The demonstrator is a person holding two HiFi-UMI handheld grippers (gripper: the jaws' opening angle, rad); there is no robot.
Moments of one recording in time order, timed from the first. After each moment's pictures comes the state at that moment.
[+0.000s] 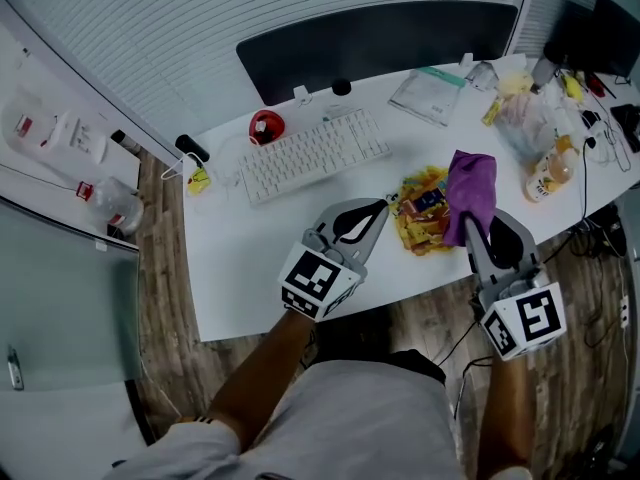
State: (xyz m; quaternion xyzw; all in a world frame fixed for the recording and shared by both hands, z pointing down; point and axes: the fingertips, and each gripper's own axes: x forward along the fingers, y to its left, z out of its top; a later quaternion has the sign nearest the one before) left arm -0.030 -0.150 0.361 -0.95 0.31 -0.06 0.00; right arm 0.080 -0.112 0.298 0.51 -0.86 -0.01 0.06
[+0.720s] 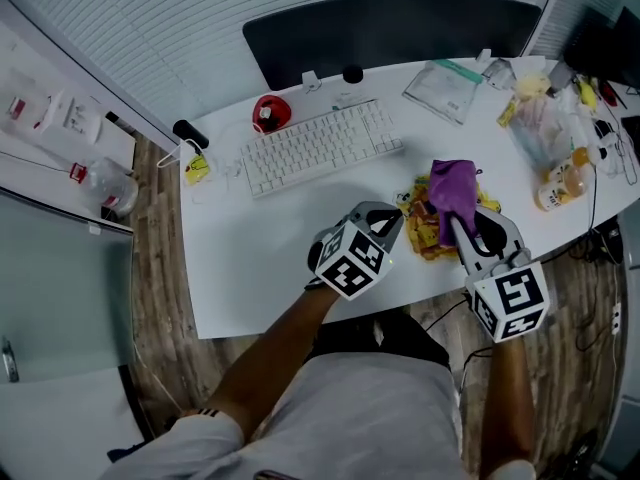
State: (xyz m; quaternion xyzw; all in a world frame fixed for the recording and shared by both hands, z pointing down) left arm -0.013 -0.175 0.480 -0.92 0.25 -0.29 -0.04; right arm 0.050 -0.156 0.367 0.47 -0.86 0.04 0.21
